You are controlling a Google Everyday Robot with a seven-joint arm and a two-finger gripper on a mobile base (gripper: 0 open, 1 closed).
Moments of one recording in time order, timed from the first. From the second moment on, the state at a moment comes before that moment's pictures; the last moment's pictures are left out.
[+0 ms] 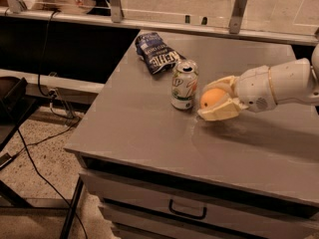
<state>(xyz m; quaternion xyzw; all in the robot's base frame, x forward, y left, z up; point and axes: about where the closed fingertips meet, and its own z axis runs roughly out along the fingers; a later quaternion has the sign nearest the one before) 0.534 -0.131 0.861 -0.55 0.68 0.23 0.42</state>
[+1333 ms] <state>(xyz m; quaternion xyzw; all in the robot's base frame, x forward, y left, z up) 0.533 -0.123 0.861 -0.56 0.68 0.23 0.42</state>
